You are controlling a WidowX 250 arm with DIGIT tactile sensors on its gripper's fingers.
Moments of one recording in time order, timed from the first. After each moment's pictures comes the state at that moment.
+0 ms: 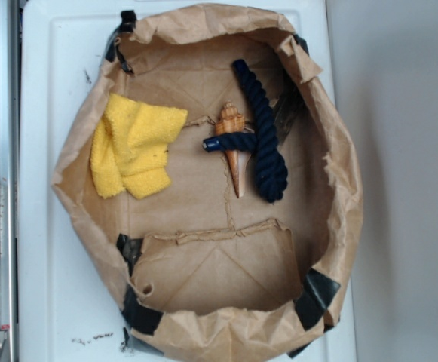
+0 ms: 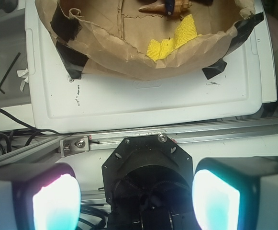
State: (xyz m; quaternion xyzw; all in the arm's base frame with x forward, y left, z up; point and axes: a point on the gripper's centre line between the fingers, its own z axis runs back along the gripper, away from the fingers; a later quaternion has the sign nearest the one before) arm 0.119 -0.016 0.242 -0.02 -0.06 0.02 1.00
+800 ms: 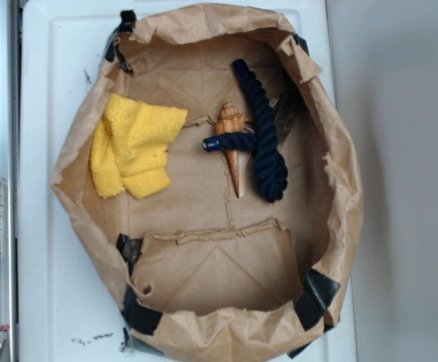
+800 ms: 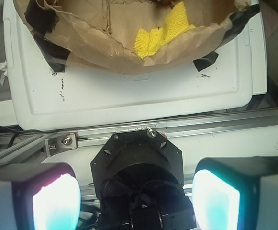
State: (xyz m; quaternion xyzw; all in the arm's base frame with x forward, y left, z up) arm 0.126 0.001 0.235 0.02 -0.03 0.06 1.00
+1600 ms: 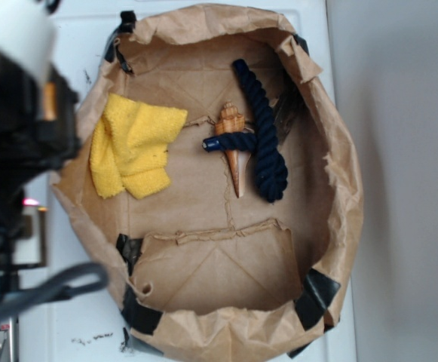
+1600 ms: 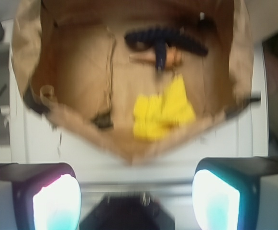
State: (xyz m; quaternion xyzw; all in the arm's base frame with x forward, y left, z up) arm 0.208 0.029 0.230 0.02 -0.11 0.01 0.99
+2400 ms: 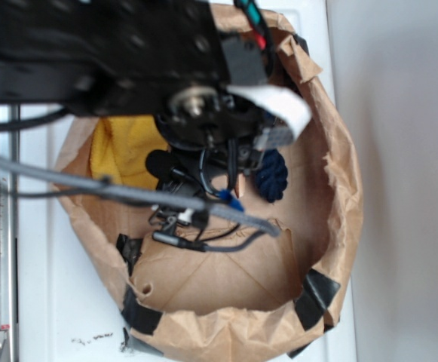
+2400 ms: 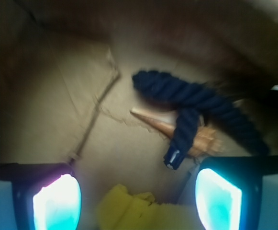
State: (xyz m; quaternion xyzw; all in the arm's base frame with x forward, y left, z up) arm 0.284 0.052 0.103 0.01 -0.12 -0.18 0.98
